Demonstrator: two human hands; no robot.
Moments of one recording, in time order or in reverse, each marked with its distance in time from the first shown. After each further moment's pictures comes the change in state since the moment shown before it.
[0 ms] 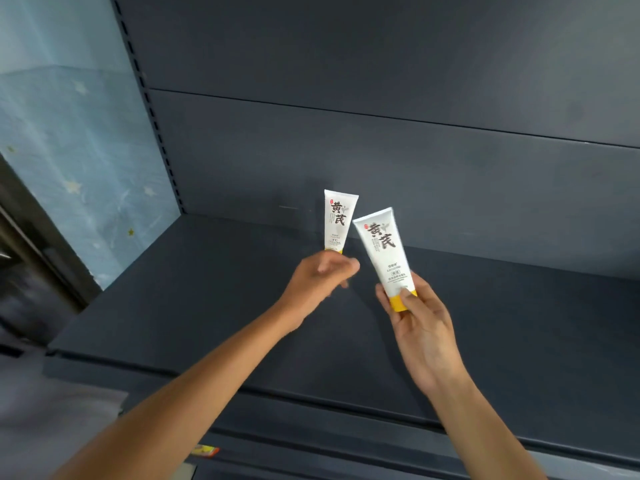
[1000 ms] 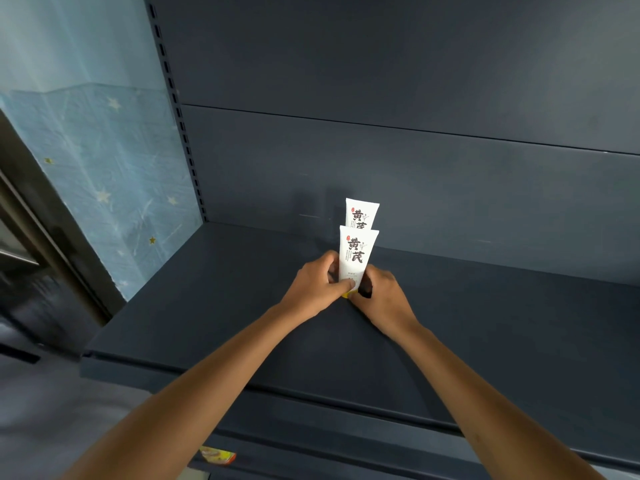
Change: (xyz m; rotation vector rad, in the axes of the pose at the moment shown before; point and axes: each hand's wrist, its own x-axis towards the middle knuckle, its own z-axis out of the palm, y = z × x) left_hand 0.023 -0.034 -0.038 0.454 0.074 0.152; right_hand 0.081 0.059 0.019 -1.411 -0.262 -0.266
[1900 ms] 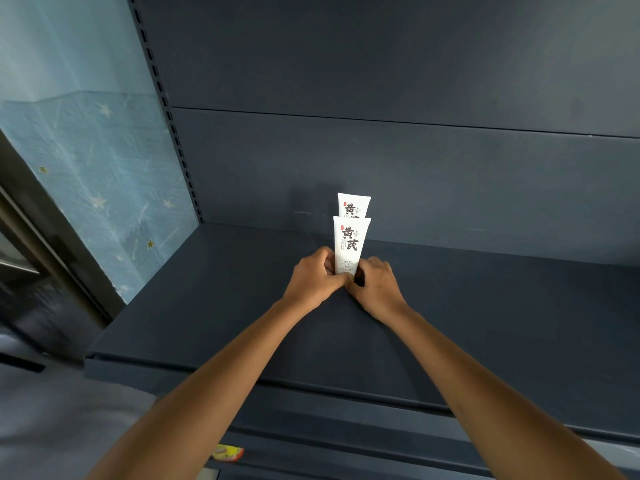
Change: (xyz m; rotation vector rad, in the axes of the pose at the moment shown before) left_hand 0.005 0.000 0.010 0.008 0.062 -0.080; right_hand 0.011 0.008 0.008 -0.163 0.003 0.084
